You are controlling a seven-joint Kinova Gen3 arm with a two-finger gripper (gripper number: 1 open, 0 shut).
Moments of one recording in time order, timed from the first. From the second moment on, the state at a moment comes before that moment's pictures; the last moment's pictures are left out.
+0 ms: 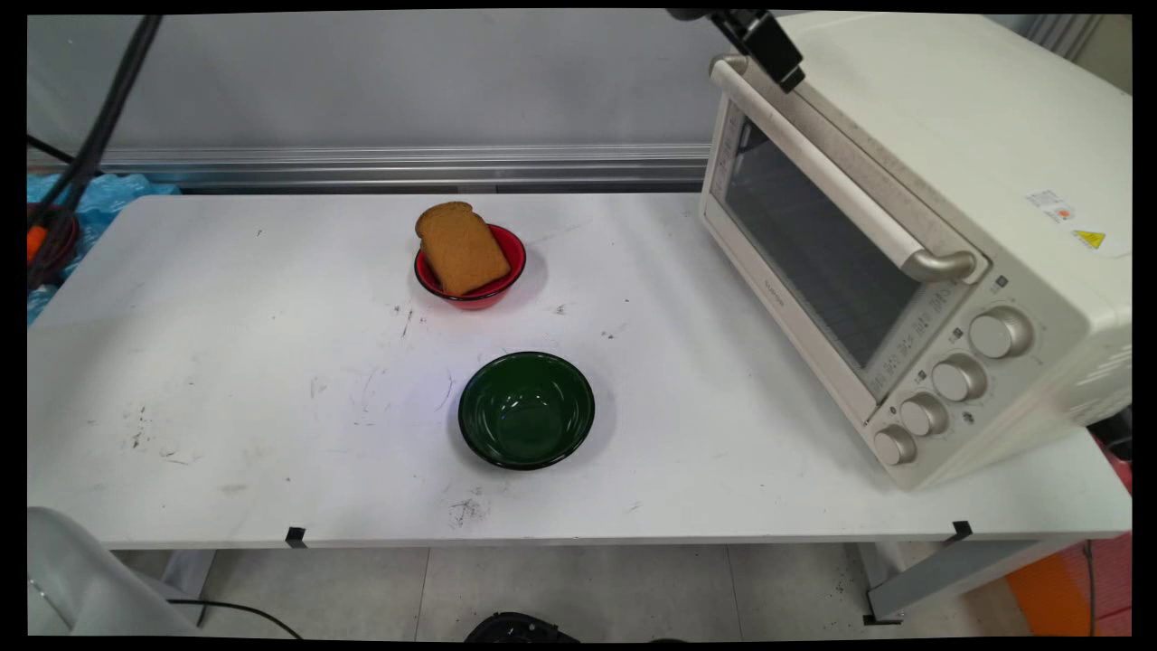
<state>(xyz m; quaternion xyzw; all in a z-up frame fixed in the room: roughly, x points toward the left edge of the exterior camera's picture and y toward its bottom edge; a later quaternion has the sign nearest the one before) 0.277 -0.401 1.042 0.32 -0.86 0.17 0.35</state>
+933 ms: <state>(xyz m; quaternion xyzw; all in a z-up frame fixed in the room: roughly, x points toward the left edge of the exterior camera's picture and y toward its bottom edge) 0.245 -0.431 1.031 0.32 -0.87 0.16 0.33</state>
